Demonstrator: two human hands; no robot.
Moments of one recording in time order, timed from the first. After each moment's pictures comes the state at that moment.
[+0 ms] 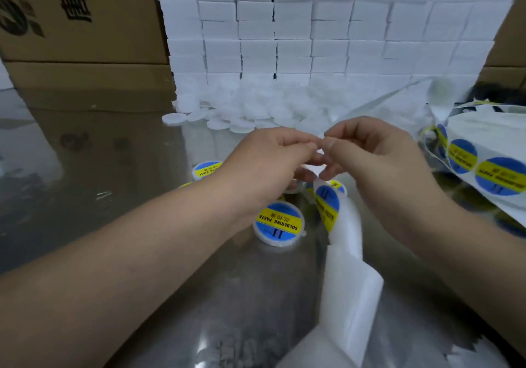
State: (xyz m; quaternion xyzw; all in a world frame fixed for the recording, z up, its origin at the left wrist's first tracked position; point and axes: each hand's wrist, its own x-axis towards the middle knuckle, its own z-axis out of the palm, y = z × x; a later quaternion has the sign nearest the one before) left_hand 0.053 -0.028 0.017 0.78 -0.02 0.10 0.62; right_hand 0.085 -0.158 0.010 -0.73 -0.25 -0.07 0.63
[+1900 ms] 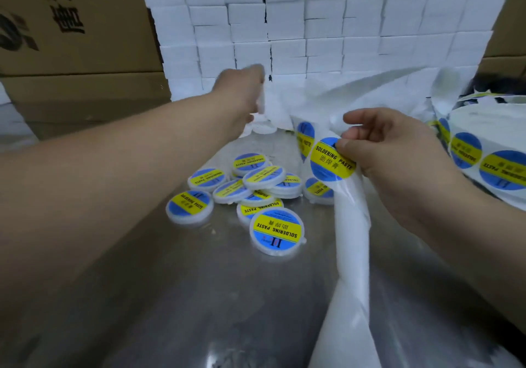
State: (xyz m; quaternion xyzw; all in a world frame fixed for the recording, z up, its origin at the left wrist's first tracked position) left_hand 0.144 0.010 0.062 0.74 0.15 0.23 0.61; right_hand 0.119 -0.165 0.006 -0.72 -0.21 -0.10 0.65
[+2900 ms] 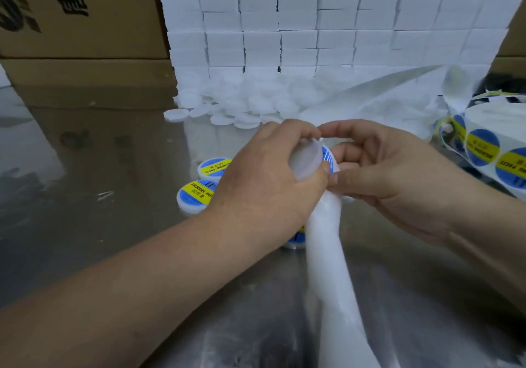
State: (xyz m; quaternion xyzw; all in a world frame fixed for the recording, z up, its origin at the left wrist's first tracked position) left_hand 0.034 -0.023 -0.002 0.88 -0.06 0.29 0.38; right_hand 0.095 -0.159 0.006 -0.67 -0.34 0.14 0.64
